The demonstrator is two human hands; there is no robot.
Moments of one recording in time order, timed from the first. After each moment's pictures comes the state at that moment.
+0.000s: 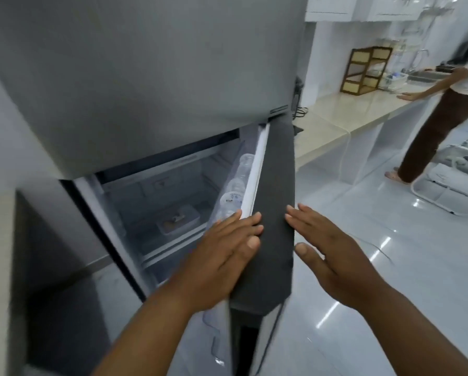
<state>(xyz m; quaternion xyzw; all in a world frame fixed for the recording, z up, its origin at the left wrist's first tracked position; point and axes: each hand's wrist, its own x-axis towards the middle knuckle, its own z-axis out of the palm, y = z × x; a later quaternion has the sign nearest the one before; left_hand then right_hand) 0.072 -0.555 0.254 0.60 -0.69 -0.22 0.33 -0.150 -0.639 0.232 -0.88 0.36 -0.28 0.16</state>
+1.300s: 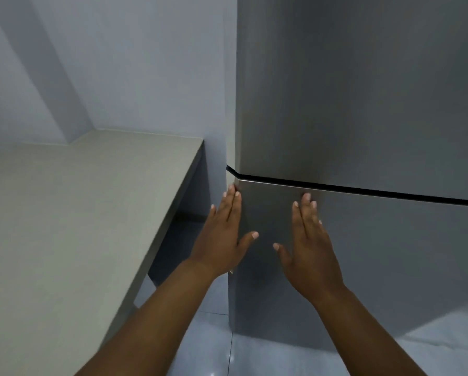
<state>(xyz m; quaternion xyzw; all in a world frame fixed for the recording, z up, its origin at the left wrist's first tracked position) 0.294 -0.566 0.166 0.89 -0.39 0.05 0.24 0.176 -0.728 0.162 -0.96 0.14 -0.20 0.13</state>
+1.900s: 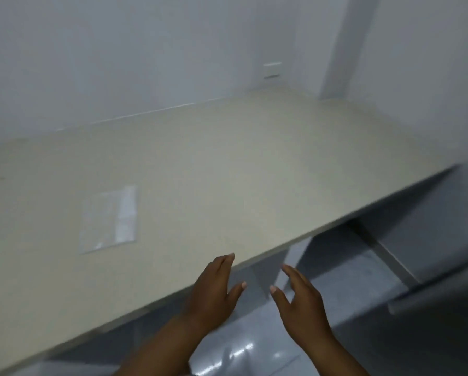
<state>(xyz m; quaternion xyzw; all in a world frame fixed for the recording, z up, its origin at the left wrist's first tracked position) 0.084 -0.274 0.060 0.94 0.15 0.06 0.31 0.163 -0.463 0.076 -0.89 -0.17 0.17 0.39</state>
